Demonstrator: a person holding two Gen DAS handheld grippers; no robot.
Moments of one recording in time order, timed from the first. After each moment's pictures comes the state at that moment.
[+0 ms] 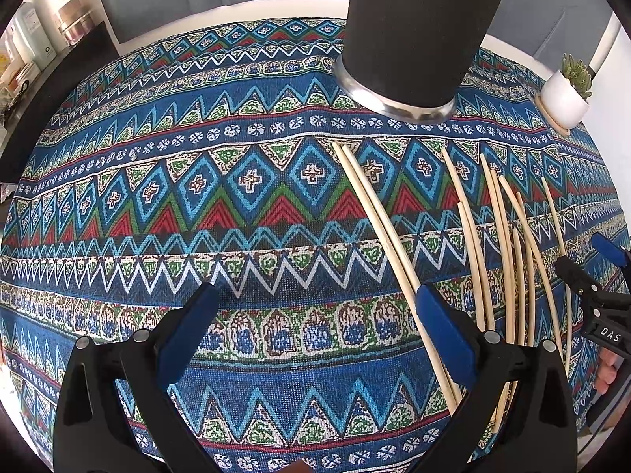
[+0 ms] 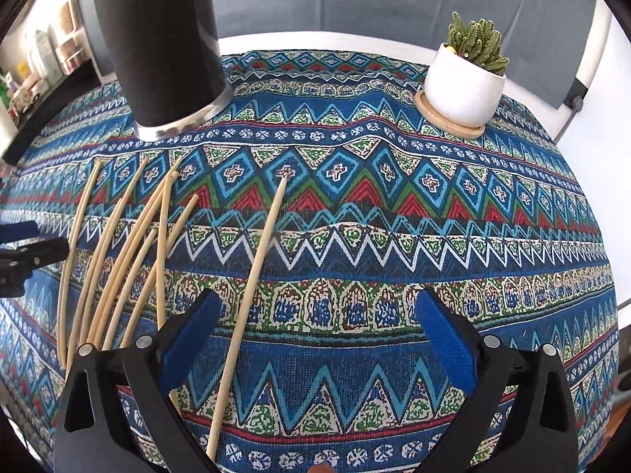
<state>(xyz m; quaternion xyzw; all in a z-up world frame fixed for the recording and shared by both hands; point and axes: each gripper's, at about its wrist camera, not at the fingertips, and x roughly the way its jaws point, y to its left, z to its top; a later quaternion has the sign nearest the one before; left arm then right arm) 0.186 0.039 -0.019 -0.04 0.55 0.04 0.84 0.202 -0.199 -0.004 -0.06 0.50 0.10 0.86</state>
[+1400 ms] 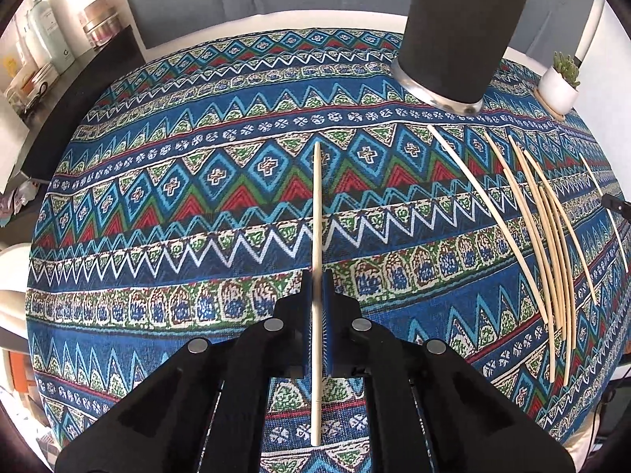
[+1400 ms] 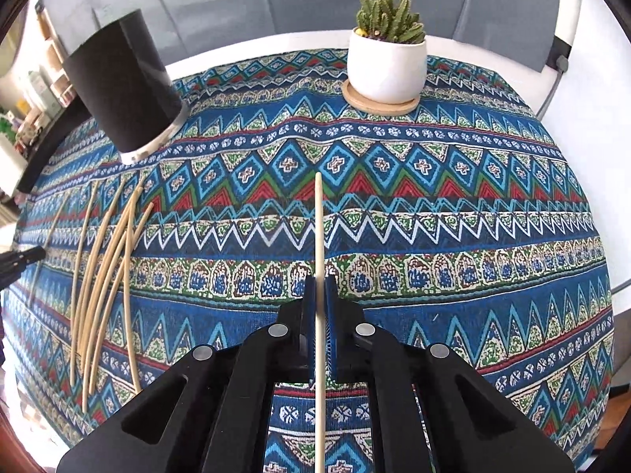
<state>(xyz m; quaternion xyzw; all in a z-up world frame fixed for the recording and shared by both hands) 0.128 0.124 0.001 -0.01 0.53 0.02 0.85 0.202 -0.288 0.018 0.00 0.51 0.11 0.85</state>
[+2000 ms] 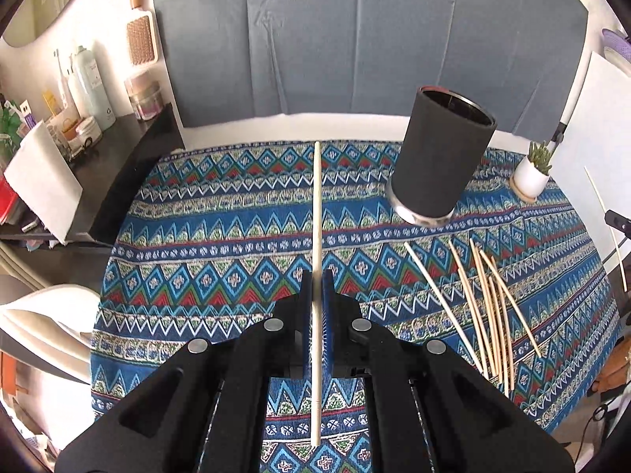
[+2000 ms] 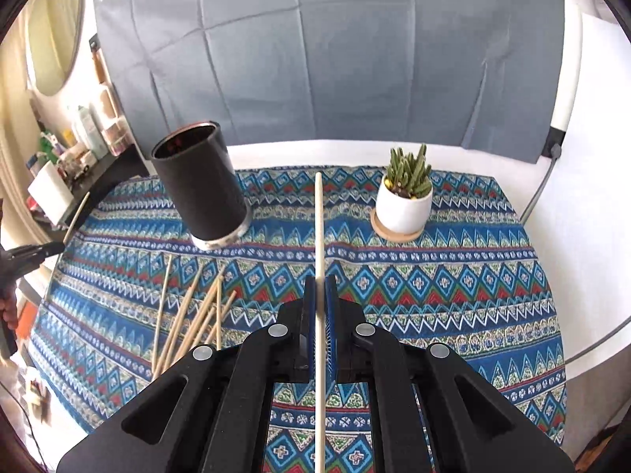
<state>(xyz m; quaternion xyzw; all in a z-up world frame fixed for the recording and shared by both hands) 0.117 0.130 0.124 -0.02 0.42 0.03 0.91 0.180 -0.271 0.148 -0.01 0.40 0.16 0.90</state>
